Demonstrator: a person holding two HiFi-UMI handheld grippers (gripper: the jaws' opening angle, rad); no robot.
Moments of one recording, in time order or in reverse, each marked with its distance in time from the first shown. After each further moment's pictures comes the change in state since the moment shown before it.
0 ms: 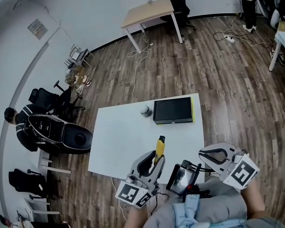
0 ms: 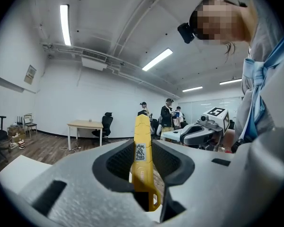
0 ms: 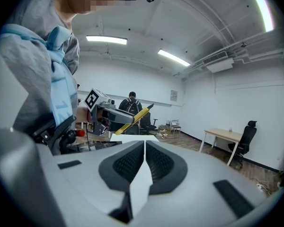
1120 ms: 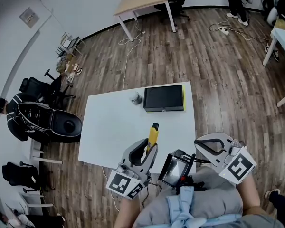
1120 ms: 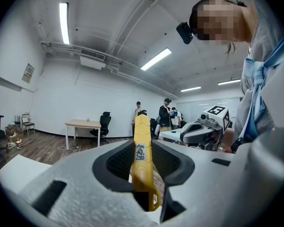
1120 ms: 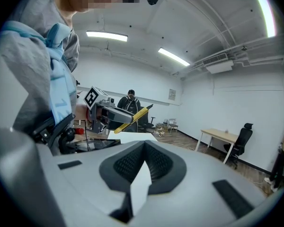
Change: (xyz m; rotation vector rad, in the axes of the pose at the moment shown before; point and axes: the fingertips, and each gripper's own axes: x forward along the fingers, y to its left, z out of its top) left arm 0.002 -0.016 -0.002 0.002 0.004 -0.025; right arm -0.017 0.003 -0.003 -0.026 0.031 -0.033
